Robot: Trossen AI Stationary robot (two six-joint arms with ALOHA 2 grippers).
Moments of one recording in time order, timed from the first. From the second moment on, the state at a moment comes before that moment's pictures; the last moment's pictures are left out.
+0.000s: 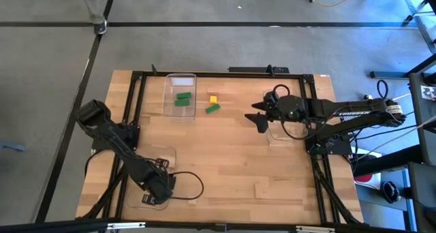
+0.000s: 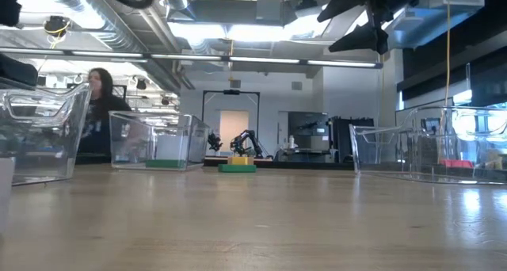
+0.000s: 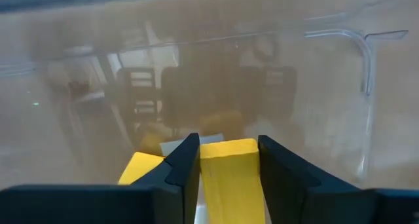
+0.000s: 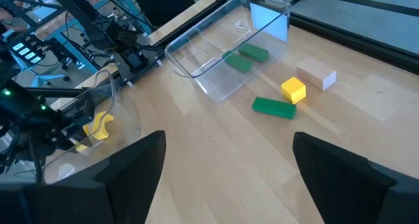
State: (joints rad) left arm -0.79 1.63 0.94 -0.71 0.02 -0.62; right arm -0.01 1.06 0.84 -0.27 0.27 0.60
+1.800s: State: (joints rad) left arm 0.06 0.93 0.95 -0.23 -0.01 -0.28; right arm -0.01 1.06 0.84 -0.27 0.26 0.57
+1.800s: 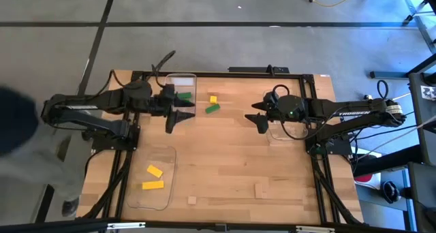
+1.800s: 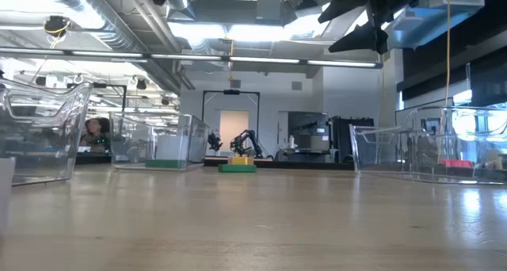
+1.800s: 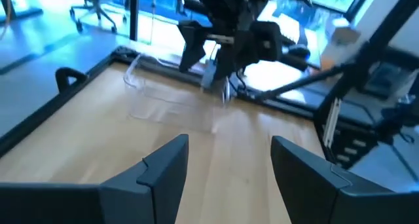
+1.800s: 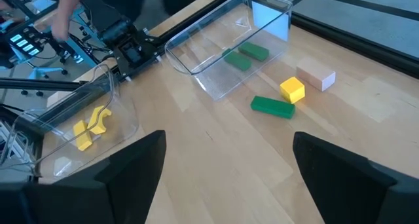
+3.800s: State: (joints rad) left arm 0.33 2.05 1.48 -0.52 -0.45 -0.83; right arm -0.01 1.06 0.84 -0.13 0.31 0.57
